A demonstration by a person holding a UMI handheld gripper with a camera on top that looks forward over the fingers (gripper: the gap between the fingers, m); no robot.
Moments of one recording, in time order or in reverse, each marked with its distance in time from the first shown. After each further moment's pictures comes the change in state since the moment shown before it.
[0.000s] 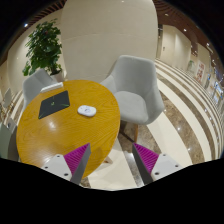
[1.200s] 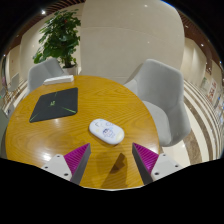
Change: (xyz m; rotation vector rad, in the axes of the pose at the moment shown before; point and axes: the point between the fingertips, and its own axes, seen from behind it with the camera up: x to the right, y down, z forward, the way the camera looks) arm -0.107 -0.065 0.199 0.052 -0.095 -0.176
